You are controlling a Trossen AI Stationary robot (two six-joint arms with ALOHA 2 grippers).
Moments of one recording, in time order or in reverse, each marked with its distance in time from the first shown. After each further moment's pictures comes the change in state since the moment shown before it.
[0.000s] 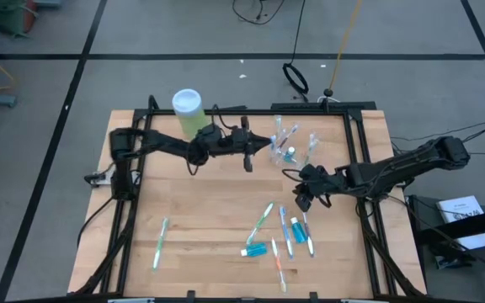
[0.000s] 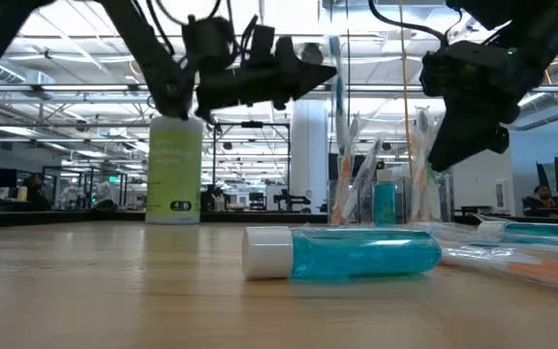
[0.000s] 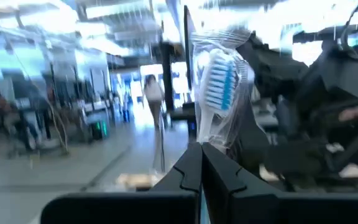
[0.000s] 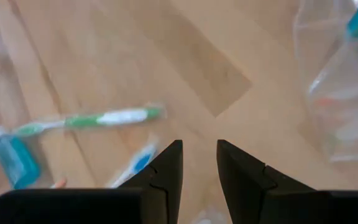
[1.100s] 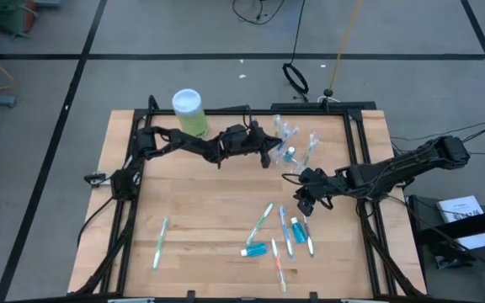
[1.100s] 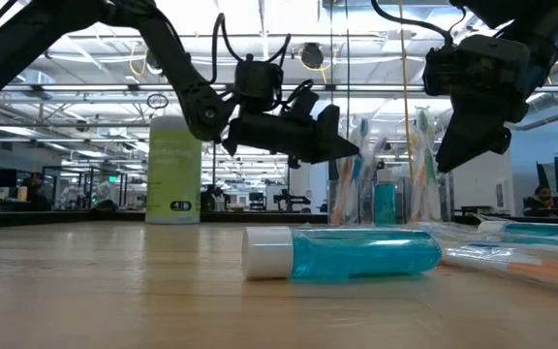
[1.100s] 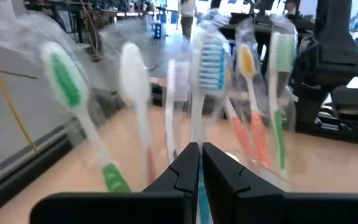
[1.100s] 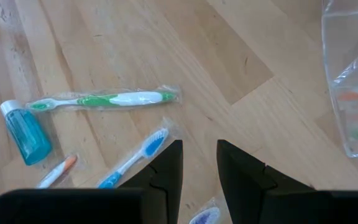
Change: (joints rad) left arm 0.018 0.223 0.227 -0.354 -0.157 -0.105; right arm 0.015 0.000 -0.004 0.005 -0.051 -0.043
